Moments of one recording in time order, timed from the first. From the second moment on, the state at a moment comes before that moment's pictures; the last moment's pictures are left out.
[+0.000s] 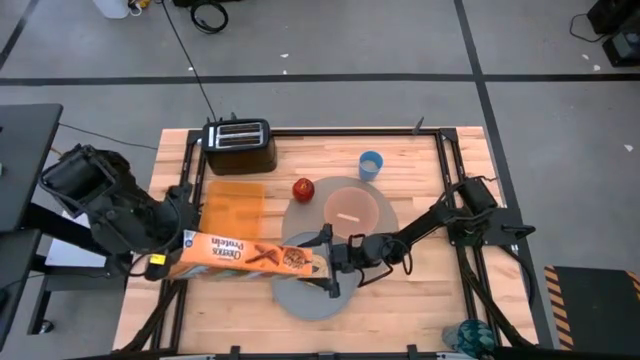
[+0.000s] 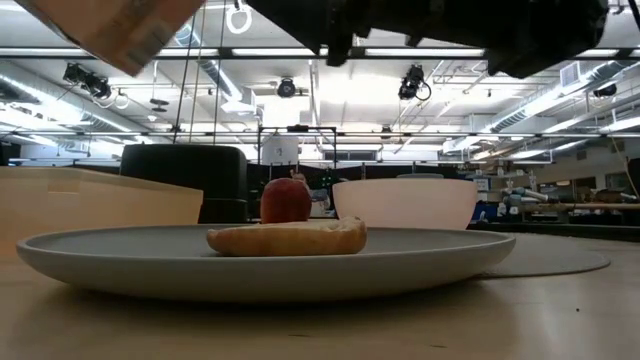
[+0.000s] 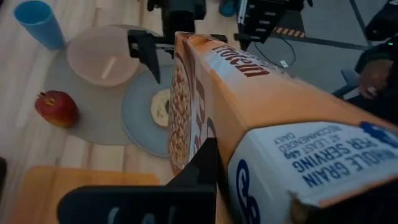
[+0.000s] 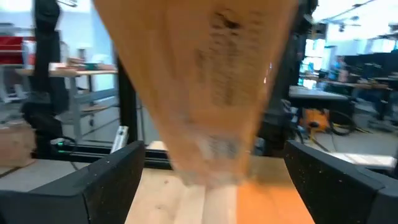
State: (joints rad) left arm -0.77 1.35 2.11 -1.57 -0.39 -0.69; right arm 0.36 1.98 0.95 1.19 0.24 -0.08
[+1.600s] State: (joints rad) left arm -0.64 1.23 2.10 -1.57 -0.41 -0.51; right arm 0.32 1.82 0.91 1.25 0.31 -0.10
